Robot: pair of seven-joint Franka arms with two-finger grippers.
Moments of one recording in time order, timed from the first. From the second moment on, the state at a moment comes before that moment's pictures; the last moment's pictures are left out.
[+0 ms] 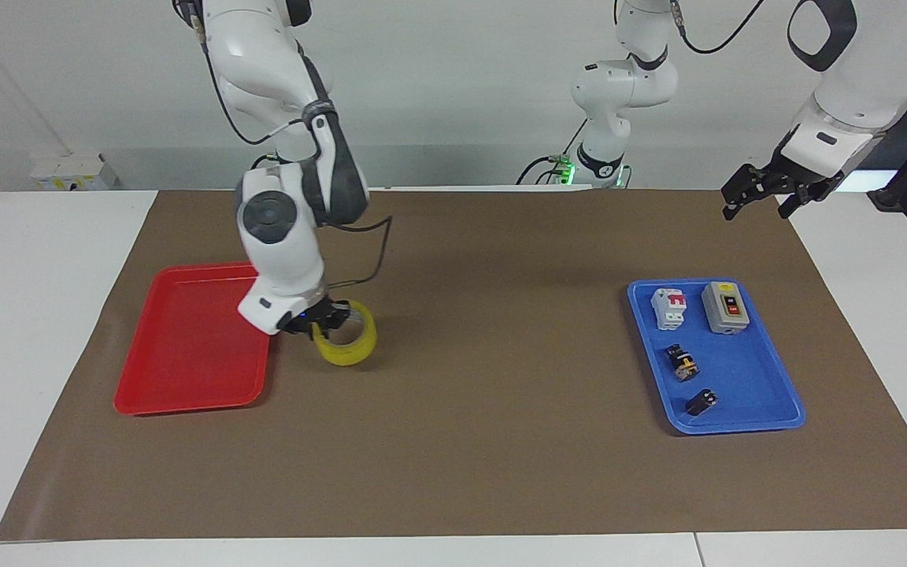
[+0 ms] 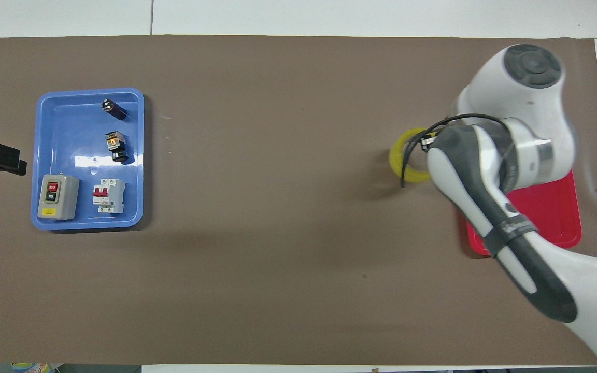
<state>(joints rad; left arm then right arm) -0.01 -0.02 0.01 -1.62 0.00 1.53 0.06 0.17 0.29 -0.08 -1.75 0.00 1.94 -0.09</state>
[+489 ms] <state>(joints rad) -0.01 -0.03 0.01 -1.62 0.00 1.53 0.06 -0.14 0.26 -0.08 -1.84 0.00 1.98 -0.52</state>
